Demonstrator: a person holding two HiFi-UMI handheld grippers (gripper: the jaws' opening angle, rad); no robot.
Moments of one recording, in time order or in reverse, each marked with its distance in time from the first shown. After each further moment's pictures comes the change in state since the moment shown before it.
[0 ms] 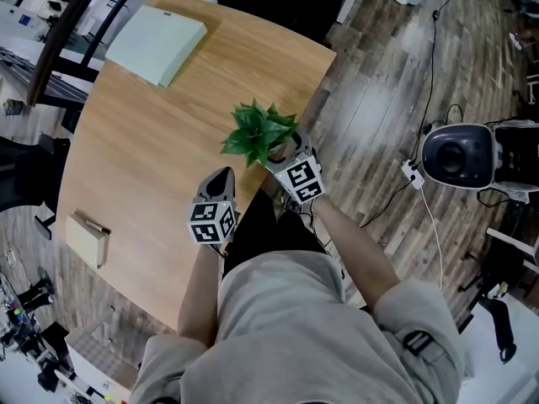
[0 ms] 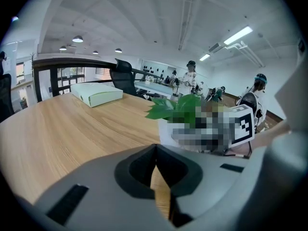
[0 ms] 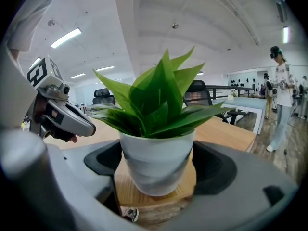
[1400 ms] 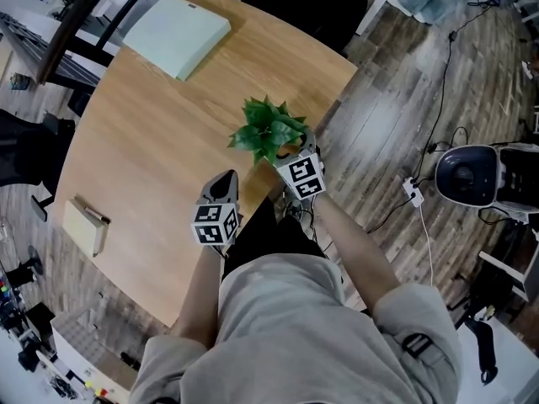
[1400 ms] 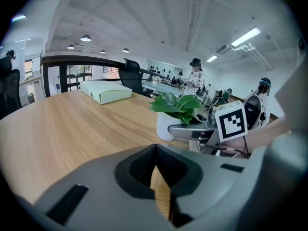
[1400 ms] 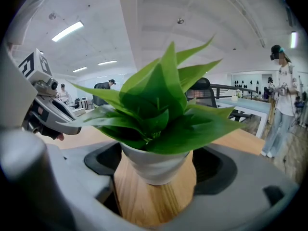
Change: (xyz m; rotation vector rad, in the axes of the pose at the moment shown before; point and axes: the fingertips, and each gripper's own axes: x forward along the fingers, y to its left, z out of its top) left arm -0.005 0.021 -0.007 -0.057 -0.005 0.058; right arm 0.039 -0.007 0.002 -0.053 0.051 0.005
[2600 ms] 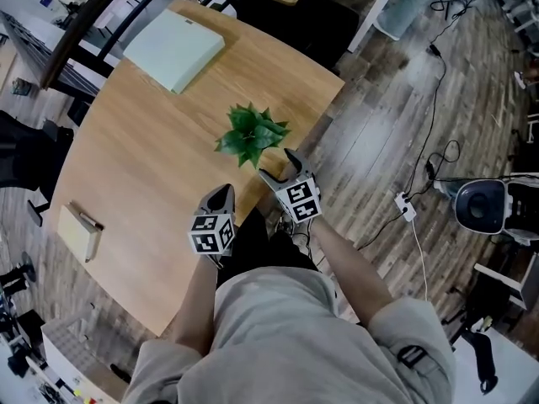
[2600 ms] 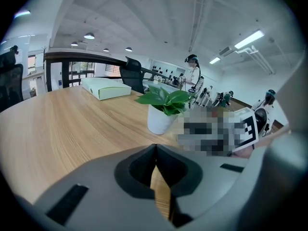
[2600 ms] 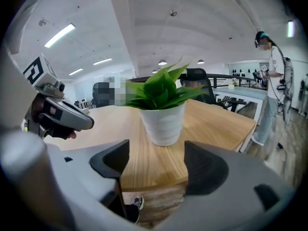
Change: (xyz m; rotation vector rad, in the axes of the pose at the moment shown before) left arm 0.003 -0.015 -0.010 -0.046 0.004 0.002; right arm -0.037 0.008 -0.036 0.078 0.092 0.011
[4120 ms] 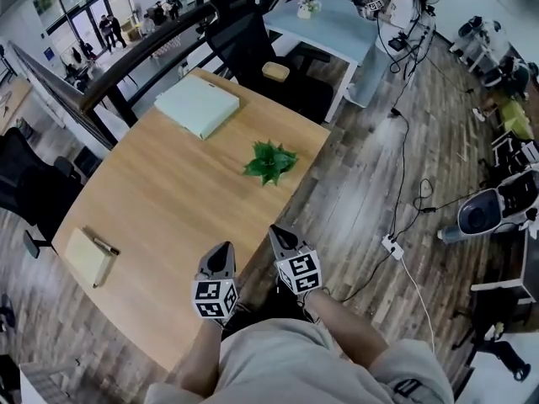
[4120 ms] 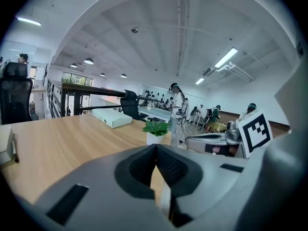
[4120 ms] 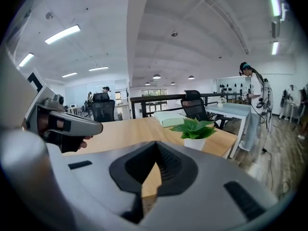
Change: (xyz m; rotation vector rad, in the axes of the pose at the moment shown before) left arm -0.203 -0.007 -0.002 0.087 -0.303 -0.068; right arm -0.139 0.175 0.061 -0.003 -0.156 -0.154
